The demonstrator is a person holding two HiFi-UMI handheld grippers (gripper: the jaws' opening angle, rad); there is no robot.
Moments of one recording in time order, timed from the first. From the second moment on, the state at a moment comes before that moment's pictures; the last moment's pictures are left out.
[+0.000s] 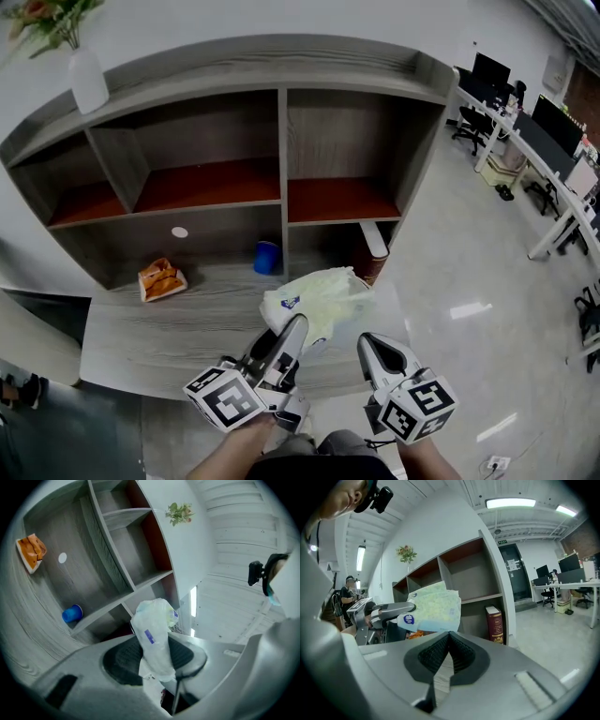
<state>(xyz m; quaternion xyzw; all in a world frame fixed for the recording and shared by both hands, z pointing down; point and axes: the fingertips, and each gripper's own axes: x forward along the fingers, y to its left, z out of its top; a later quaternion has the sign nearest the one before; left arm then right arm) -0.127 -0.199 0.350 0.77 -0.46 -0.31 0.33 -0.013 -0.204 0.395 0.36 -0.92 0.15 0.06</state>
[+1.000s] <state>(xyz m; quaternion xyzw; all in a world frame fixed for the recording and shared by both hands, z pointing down) -0.113 -0.303 0.303 0.73 -0.52 -0.37 0.26 -0.005 -0.313 0.375 0.26 -0.96 0.13 0.05</state>
